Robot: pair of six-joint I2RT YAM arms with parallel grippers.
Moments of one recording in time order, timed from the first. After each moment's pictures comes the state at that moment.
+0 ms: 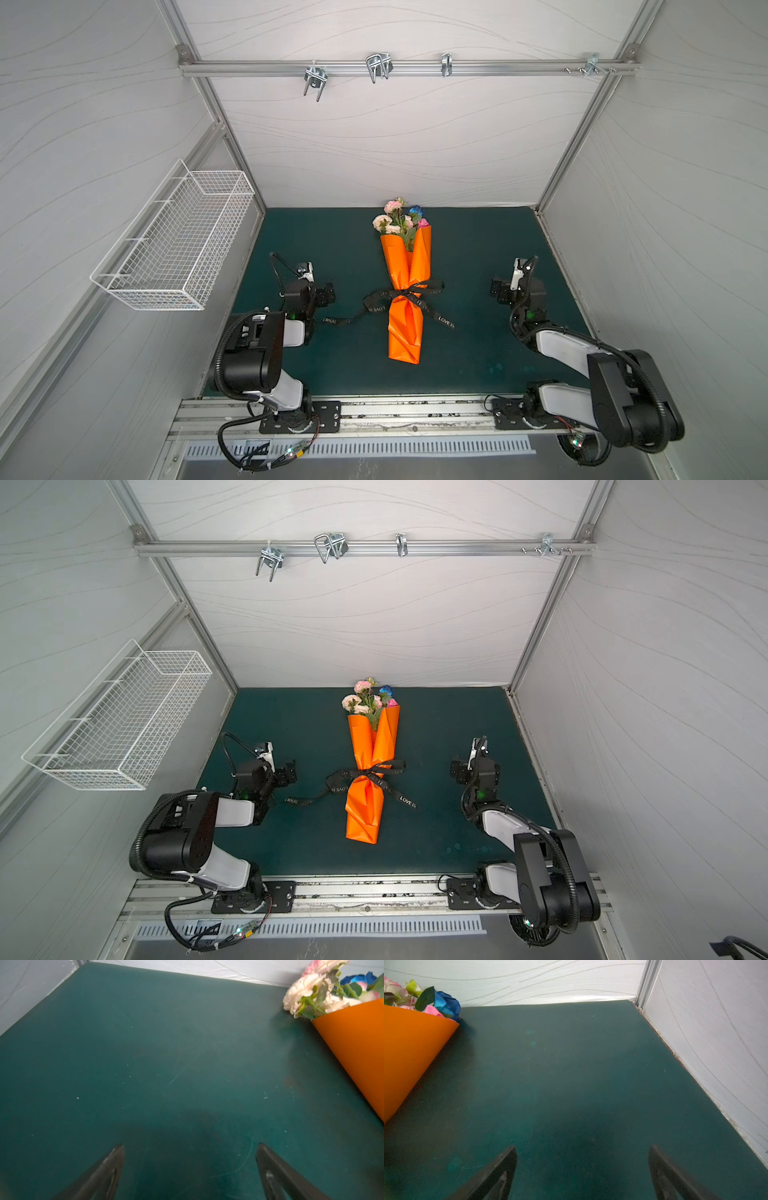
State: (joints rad) left arm 0.08 1.54 0.34 0.72 0.06 -0.09; right arm 0.15 1.25 0.32 0.51 0.22 0.05
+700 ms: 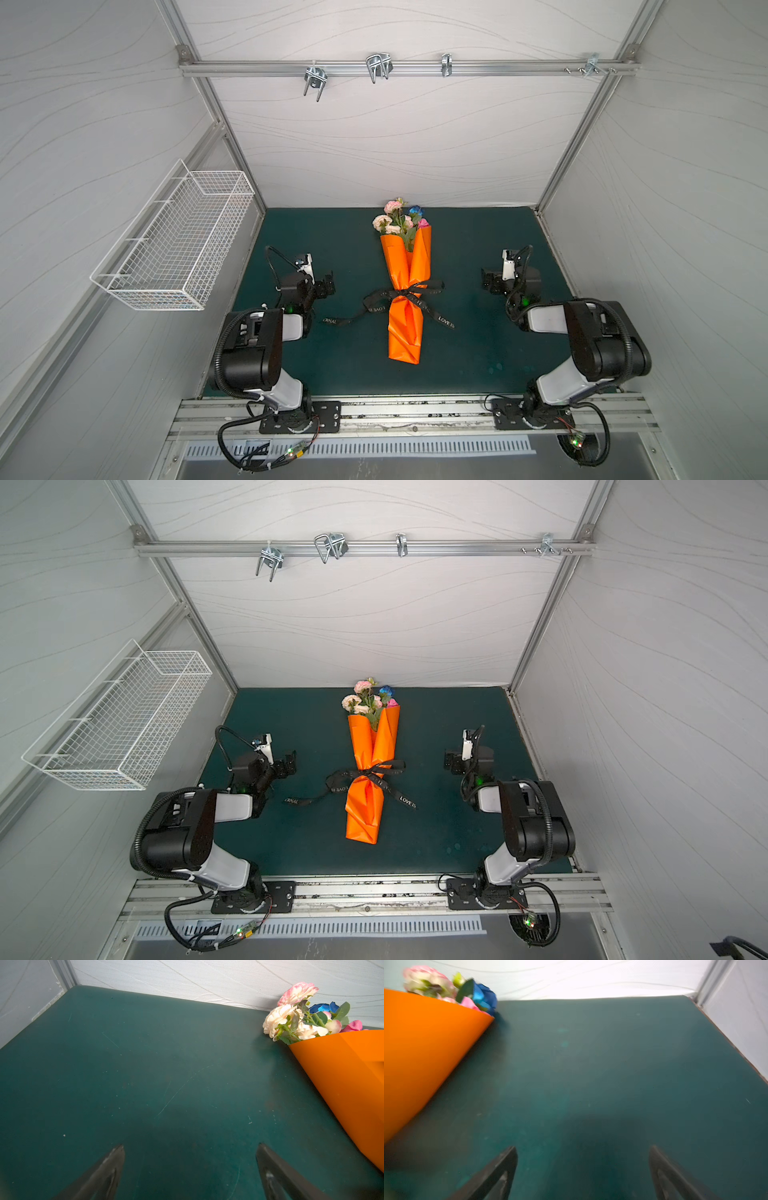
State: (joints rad) left arm 0.09 1.55 0.40 0.73 0.13 -0.09; right arm 0.07 1.58 0.46 0.70 -0.10 0.00
